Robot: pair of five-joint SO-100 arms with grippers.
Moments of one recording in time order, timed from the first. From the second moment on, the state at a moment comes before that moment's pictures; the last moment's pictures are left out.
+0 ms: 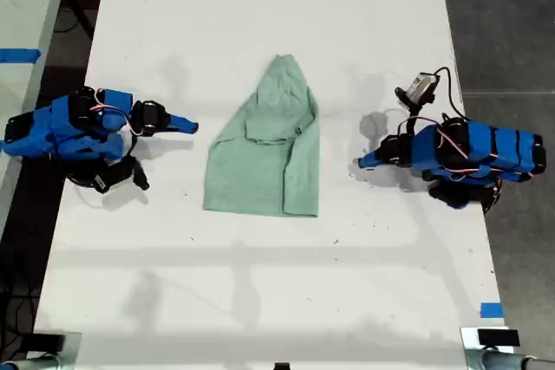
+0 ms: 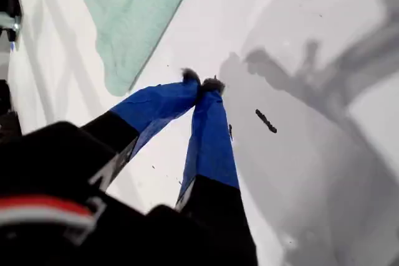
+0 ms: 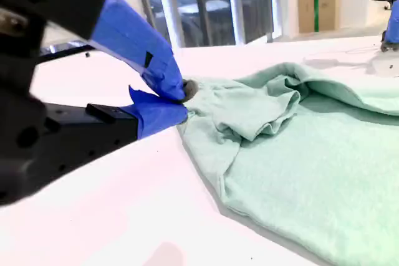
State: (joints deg) arm 0 -18.3 206.1 183.3 52.3 15.6; arm 1 9.9 200.0 175.1 70.4 -9.6
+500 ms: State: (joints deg) arm 0 -18.3 206.1 183.3 52.3 15.6; arm 1 10.4 200.0 175.1 75.2 -3.9
